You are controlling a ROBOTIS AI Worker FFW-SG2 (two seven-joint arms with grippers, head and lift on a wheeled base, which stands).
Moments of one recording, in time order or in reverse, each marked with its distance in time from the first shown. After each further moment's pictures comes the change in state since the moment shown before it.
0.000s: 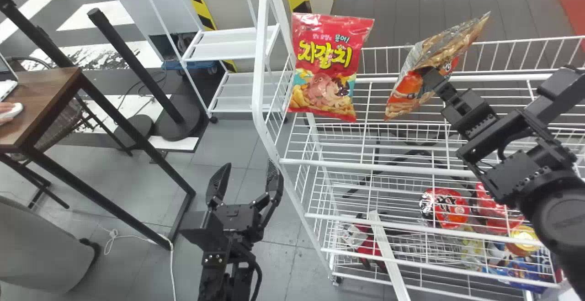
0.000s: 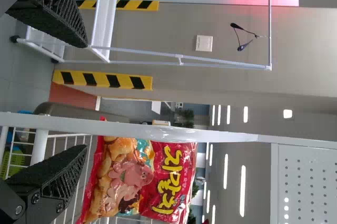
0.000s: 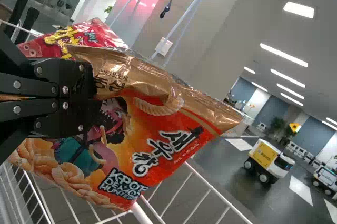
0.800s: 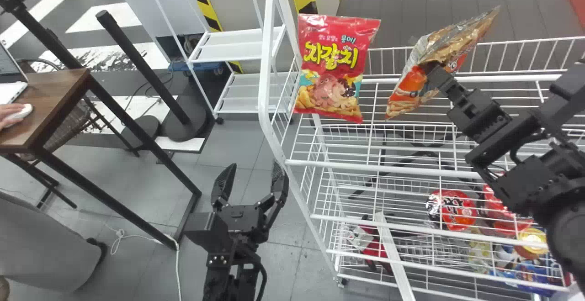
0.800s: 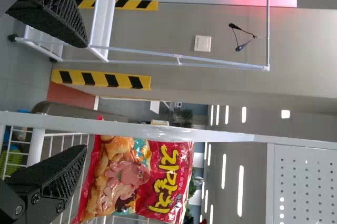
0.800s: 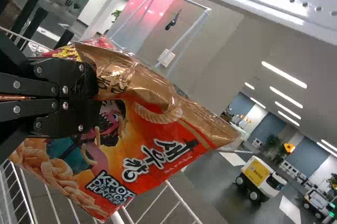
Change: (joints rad) left arm 0.012 0.000 0.000 -0.018 0.006 0.000 -0.002; right arm 0.062 0.000 -0.001 -0.114 0.091 0.006 -0.002
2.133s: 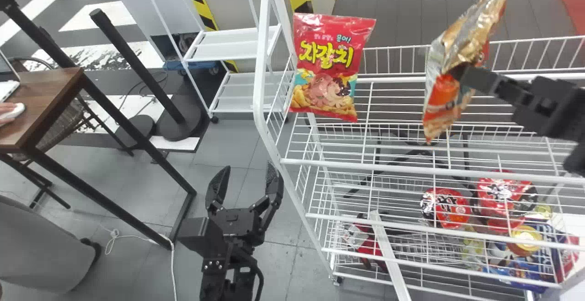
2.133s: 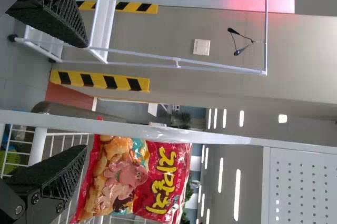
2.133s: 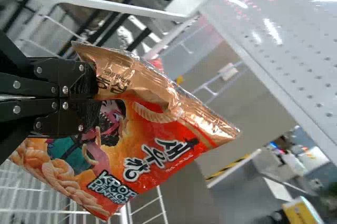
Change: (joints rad) left arm 0.016 -0.019 0.003 -0.004 0.001 -0.021 0.003; right arm 0.100 0.000 -0.279 -0.570 0.198 0.742 0.016
